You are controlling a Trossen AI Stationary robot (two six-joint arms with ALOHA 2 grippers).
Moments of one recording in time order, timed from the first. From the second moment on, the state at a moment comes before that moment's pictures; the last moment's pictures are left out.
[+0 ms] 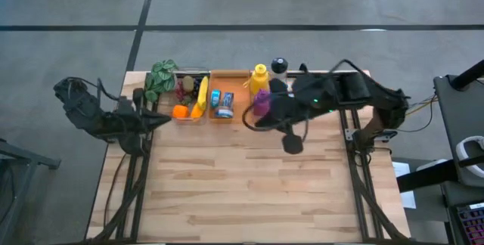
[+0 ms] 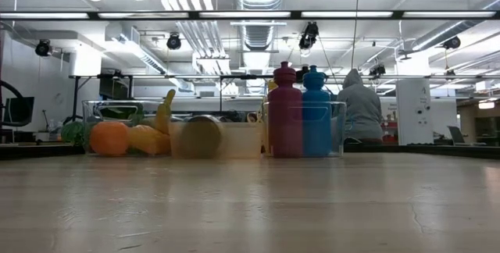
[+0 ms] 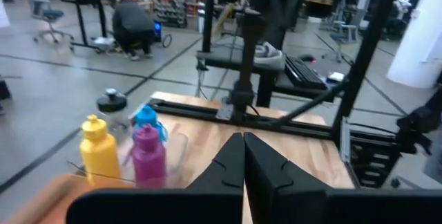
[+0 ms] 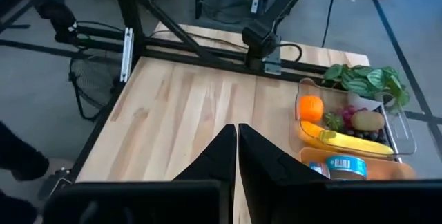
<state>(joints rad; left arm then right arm) -0.67 0.69 1.07 -0.57 -0.81 -0.23 0.13 1.74 2.31 -1.13 -0.01 -0.04</state>
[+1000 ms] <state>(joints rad) -0.67 0.44 0.69 -0.18 -0.82 -0.15 0.28 1.01 1.05 -0.14 0.00 0.21</state>
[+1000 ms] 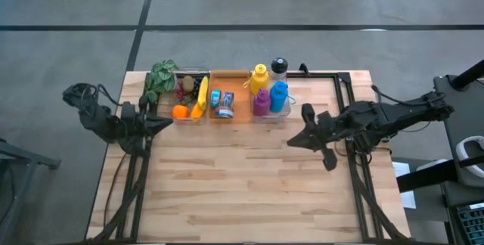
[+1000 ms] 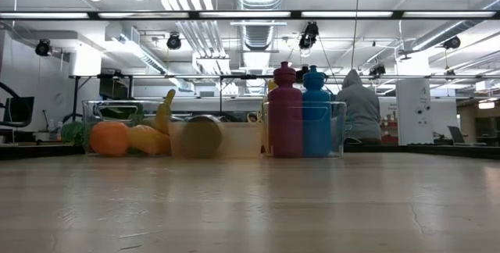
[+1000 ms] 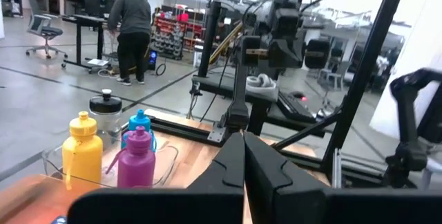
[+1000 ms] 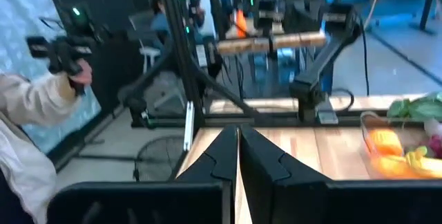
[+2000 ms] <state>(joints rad) -0.67 0.14 0.53 -0.13 -0.82 -0.07 0.27 0.46 0.56 0.09 0.19 0.23</state>
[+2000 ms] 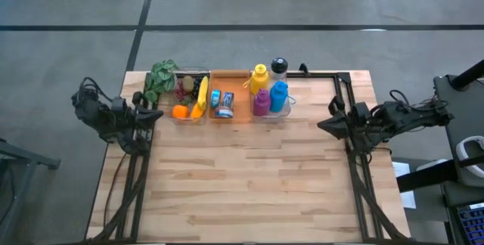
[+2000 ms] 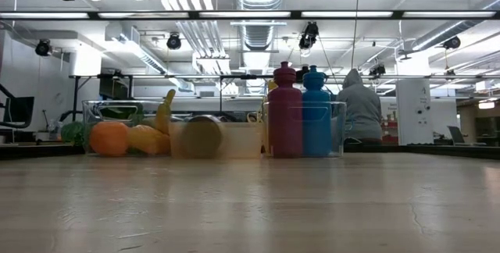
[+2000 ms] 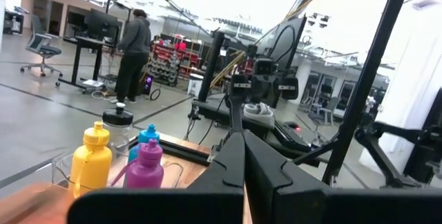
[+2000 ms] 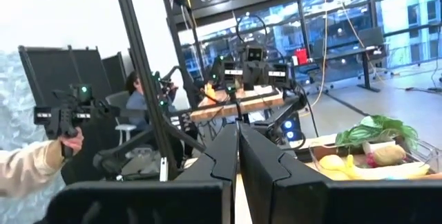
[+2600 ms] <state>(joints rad) -0.67 0.00 0.42 -0.12 -0.82 -0.03 0.27 0.18 0.43 0.10 0.27 0.23</state>
